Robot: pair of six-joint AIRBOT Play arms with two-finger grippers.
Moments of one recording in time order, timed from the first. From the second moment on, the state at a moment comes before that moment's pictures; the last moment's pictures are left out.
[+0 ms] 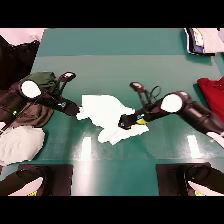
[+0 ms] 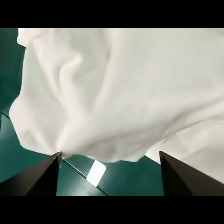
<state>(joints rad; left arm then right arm) -0.25 -1.12 0.97 1.14 -1.13 -1.22 0.62 -1.16 0.98 -1.06 1.06 1.72</state>
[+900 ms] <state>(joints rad) -0.25 -0.89 1.59 1.29 -1.25 -1.31 0.06 -0.55 1.09 -1.15 1.04 1.68</state>
